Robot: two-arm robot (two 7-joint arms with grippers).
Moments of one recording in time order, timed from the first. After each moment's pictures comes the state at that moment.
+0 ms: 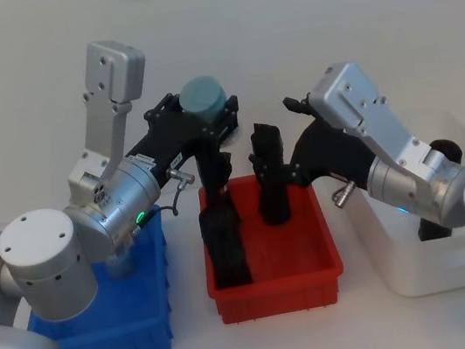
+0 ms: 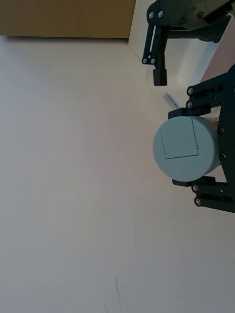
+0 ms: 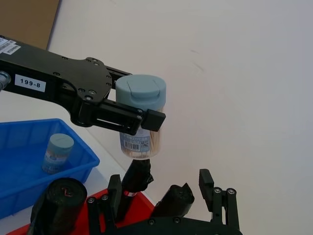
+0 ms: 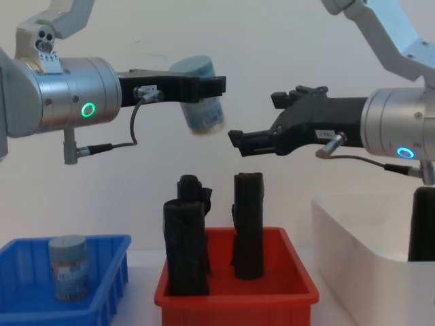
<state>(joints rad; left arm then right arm) -0.51 0.26 0.32 -1.47 -0.29 0.20 -0.33 0.45 0.16 -0.34 -1.48 -0.18 0.09 0.46</state>
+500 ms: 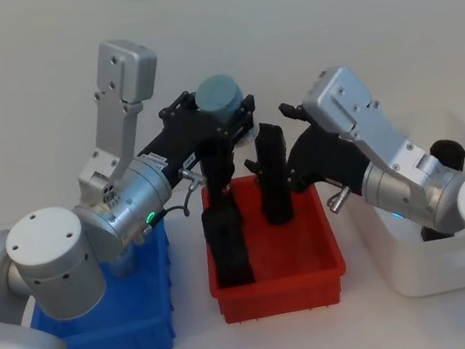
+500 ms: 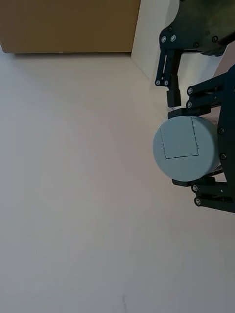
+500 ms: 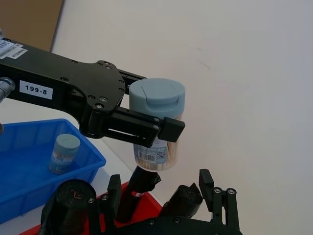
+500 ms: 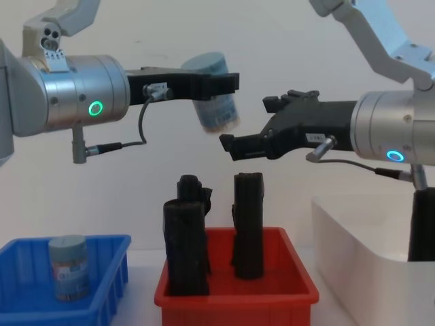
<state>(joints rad) -0.51 0.26 0.32 -1.47 -0.30 0.20 -0.37 0.44 0.15 -0.36 -1.48 -0.18 0.11 0.45</state>
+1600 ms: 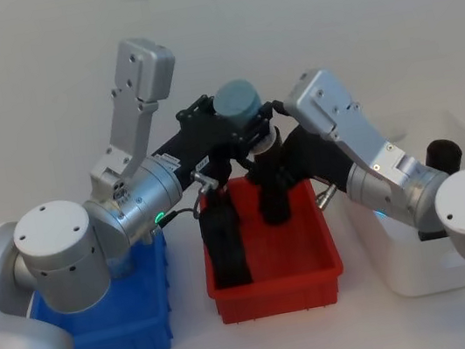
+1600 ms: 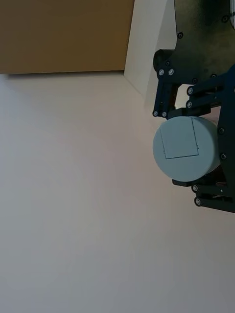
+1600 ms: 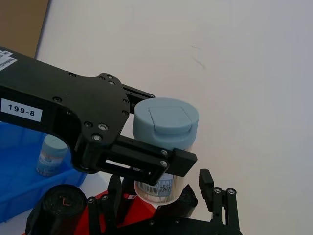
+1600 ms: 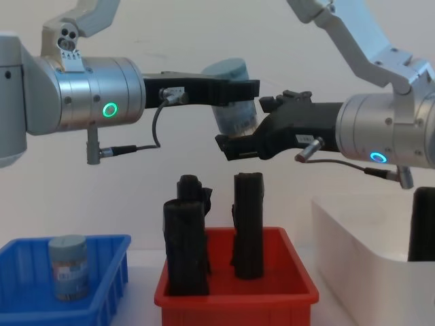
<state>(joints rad) -0.54 0.25 0.34 -1.45 -0.29 0.22 -0.44 0.46 0.13 -0.38 -1.45 -0.21 0.11 0.39</state>
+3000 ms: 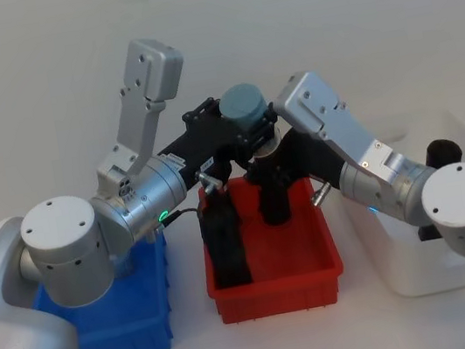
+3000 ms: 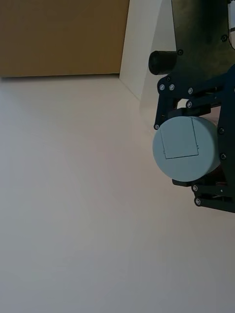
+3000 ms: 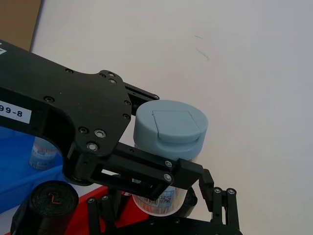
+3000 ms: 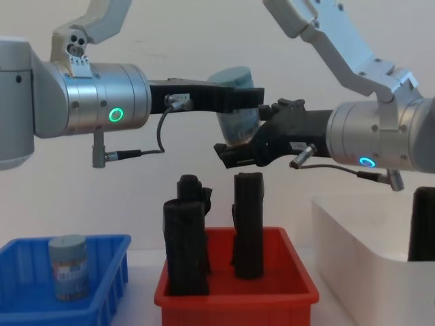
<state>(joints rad) -0.56 0.24 0.35 -1.41 -0.28 0.22 -0.46 0.51 0.11 -0.39 -1.37 -0.24 0.10 0.40</state>
